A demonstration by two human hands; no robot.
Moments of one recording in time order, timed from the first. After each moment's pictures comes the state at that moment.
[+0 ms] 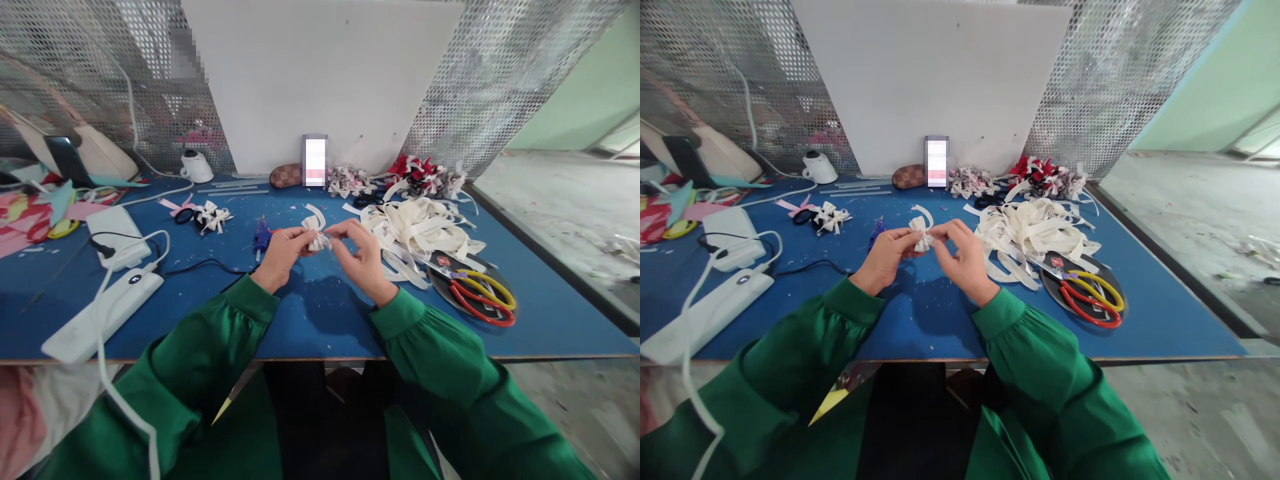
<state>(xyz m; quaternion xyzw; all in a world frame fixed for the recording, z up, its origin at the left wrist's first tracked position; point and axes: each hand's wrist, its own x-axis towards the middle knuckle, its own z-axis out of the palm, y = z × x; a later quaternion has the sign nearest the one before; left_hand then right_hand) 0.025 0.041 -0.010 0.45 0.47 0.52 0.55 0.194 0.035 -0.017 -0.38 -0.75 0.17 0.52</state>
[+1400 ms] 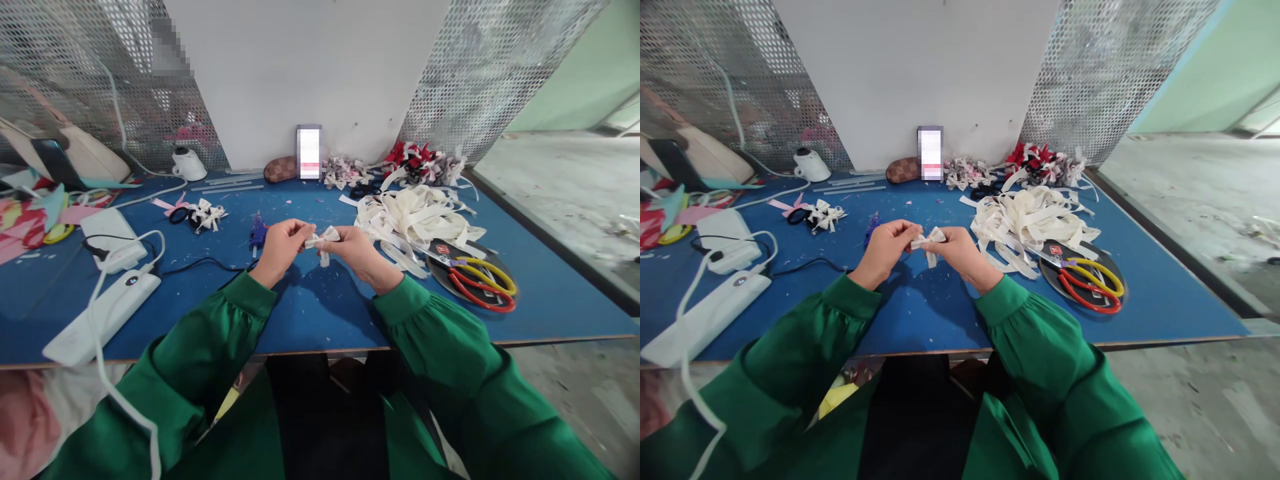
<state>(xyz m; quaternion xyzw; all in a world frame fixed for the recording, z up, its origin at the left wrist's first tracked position) 0.023 0.045 -0.017 0.58 0.52 0.47 0.40 0.190 0.047 -0.023 -0.42 -0.56 0.57 0.42</state>
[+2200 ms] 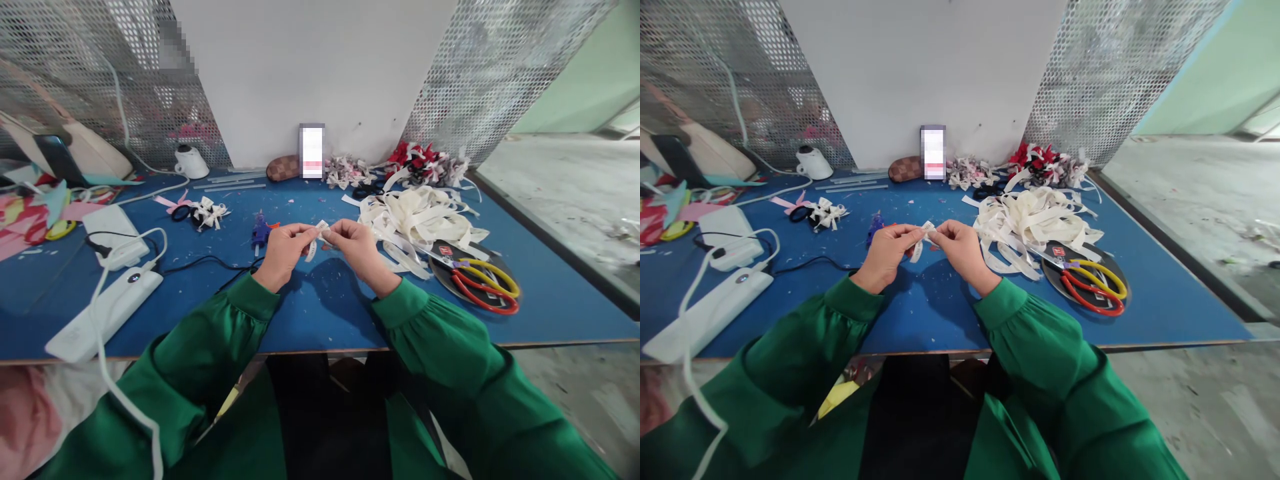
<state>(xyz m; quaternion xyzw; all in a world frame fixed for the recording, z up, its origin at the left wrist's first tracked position) 0.030 0.037 -0.015 0.50 0.51 0.52 0.47 0.185 0.049 -0.032 -0.42 -0.57 0.48 0.52</state>
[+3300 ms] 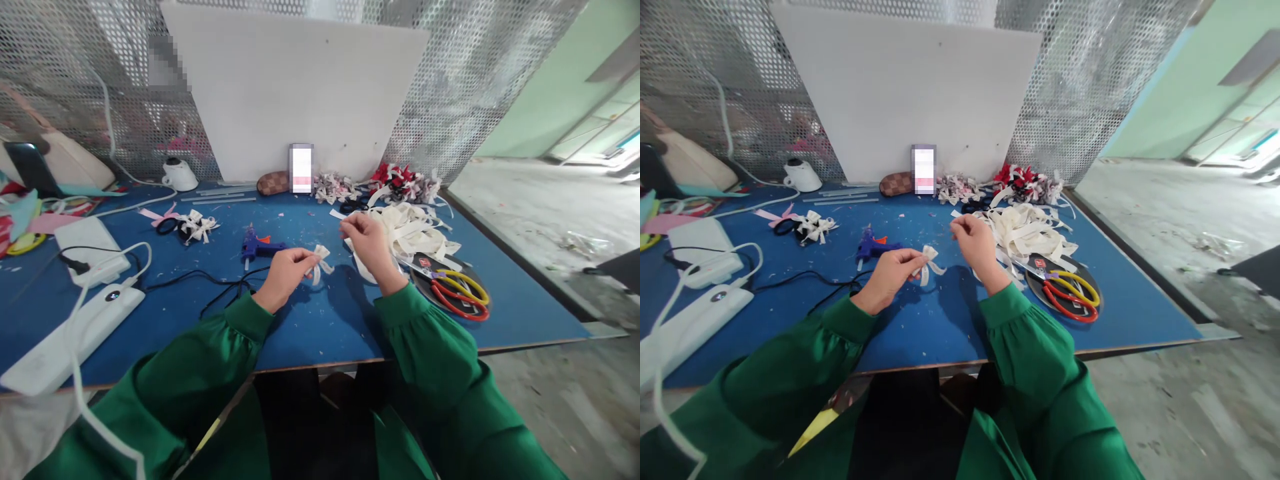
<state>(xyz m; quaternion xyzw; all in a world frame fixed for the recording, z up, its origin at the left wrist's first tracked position) 0.038 0.025 -0.022 0.53 0.52 0.44 0.50 0.228 0.080 -0.016 -0.52 -0.62 0.29 0.51</state>
